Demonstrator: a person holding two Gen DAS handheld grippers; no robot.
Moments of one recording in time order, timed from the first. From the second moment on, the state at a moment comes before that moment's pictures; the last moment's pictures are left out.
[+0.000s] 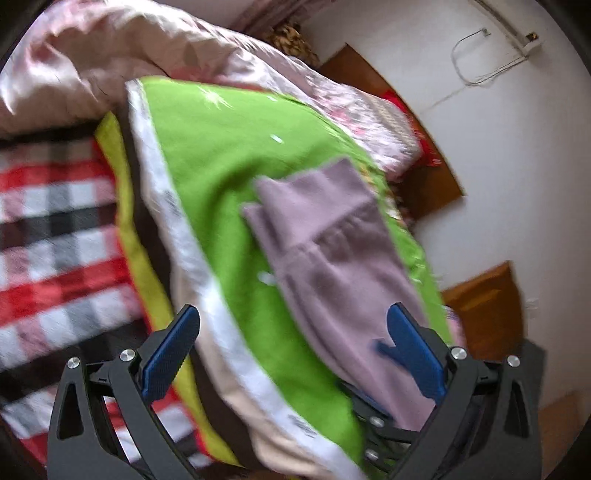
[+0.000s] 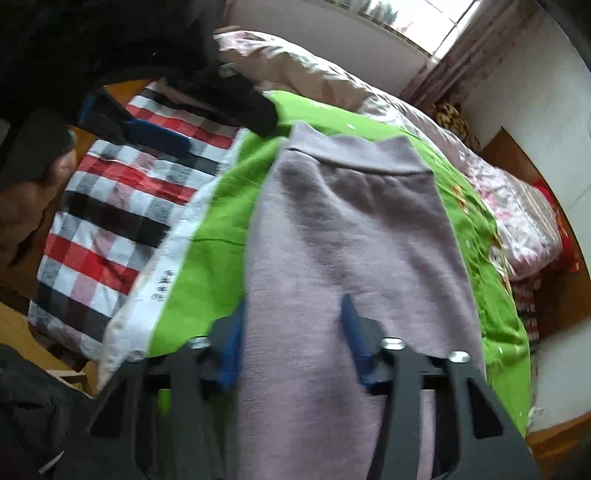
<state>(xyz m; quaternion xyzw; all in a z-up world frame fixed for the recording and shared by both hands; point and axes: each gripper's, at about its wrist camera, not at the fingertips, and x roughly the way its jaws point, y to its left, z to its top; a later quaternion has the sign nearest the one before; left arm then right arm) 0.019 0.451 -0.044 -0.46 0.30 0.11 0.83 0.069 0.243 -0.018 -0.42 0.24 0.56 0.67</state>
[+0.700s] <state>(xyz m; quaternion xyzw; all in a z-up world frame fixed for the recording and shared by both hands) 0.082 0.436 -0.069 -0.57 0.27 -0.04 0.77 0.092 0.225 0.015 -0.31 0.28 0.55 0.72</state>
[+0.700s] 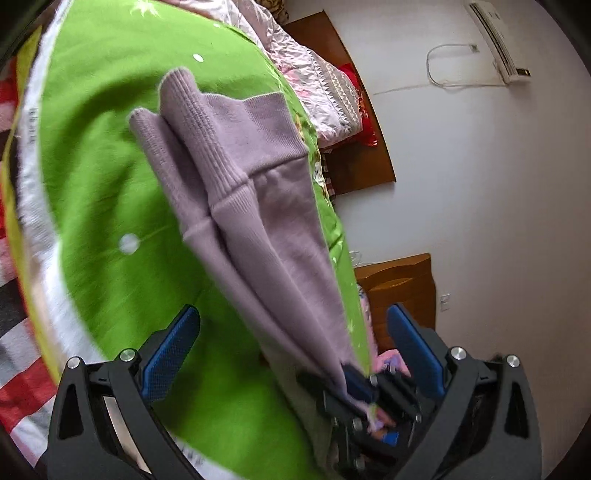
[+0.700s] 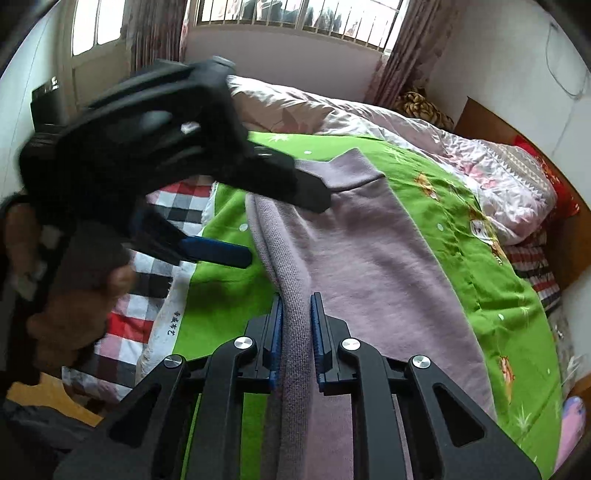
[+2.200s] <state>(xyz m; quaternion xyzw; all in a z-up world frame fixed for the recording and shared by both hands) 0.154 0.138 0.141 -0.06 0.25 -0.16 0.95 0.104 -0.102 0.040 0.03 0.36 0.52 0.78</state>
